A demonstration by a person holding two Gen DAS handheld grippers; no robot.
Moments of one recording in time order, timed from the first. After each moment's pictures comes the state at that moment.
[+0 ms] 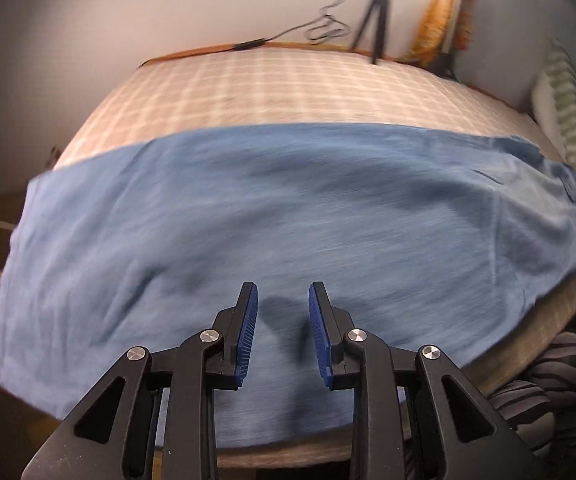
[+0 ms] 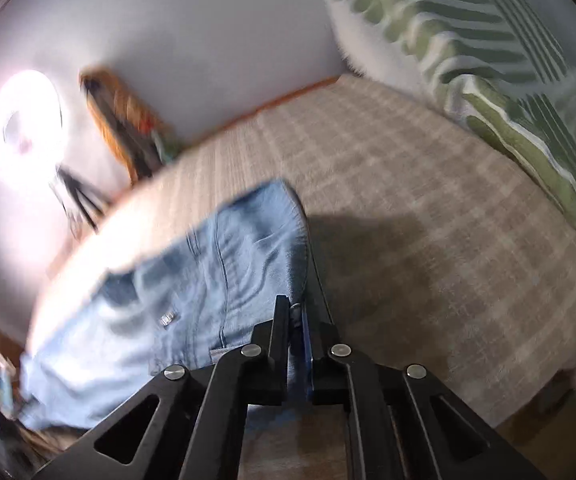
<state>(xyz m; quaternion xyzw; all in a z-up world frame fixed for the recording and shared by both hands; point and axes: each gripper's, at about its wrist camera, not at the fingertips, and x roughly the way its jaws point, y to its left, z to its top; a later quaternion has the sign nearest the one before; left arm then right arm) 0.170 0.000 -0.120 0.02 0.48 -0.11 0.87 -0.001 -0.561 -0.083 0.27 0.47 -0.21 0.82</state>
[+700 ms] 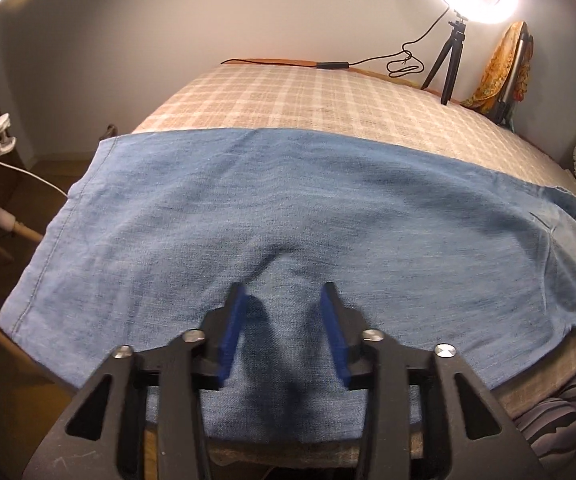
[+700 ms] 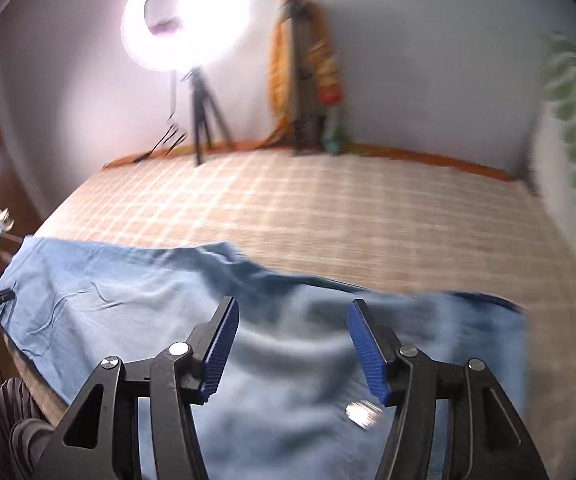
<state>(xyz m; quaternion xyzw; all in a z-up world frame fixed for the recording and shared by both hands) 0.152 0.059 -0.130 -0.03 0.44 -0.02 0.90 0.143 -0.429 -0.071 0.08 0.47 -0.03 0.88</state>
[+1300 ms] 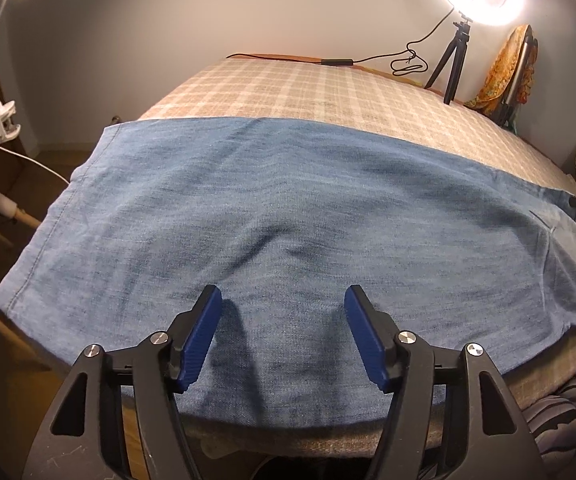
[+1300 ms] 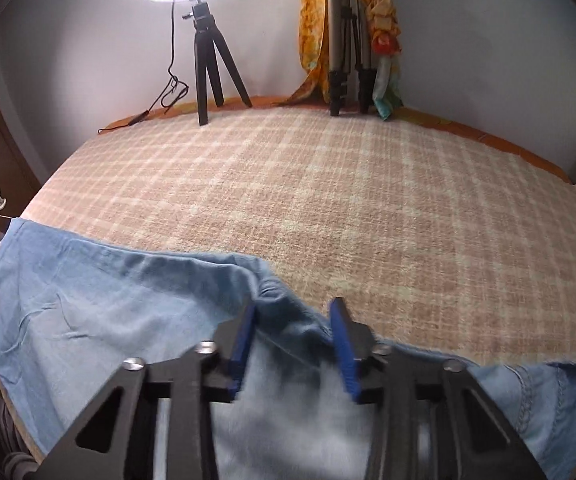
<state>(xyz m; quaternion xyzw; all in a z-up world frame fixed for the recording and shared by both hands) 0.142 0.056 -0.132 -0.04 0.44 -0.01 0.90 0.229 -0.419 -0.137 0.07 0.53 0.00 0.85</state>
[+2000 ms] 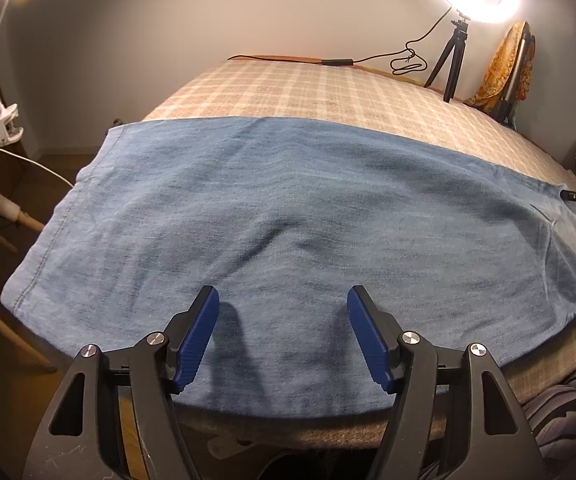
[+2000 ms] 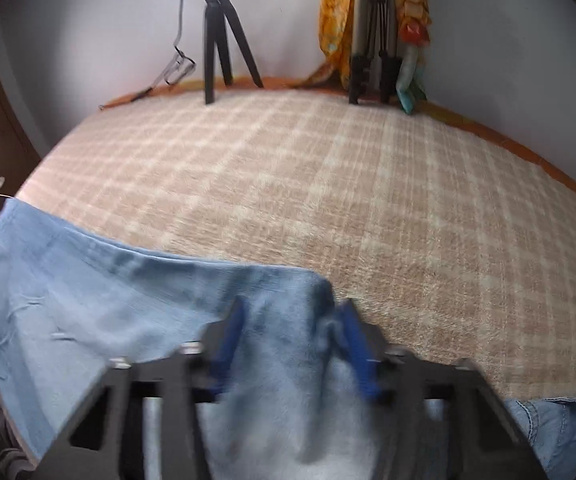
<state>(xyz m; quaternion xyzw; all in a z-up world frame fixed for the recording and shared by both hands) 0.138 0.061 -0.129 -0.02 0.44 -0.01 0.90 0.255 -0.410 -0.152 0.04 0.56 0.01 0.83</state>
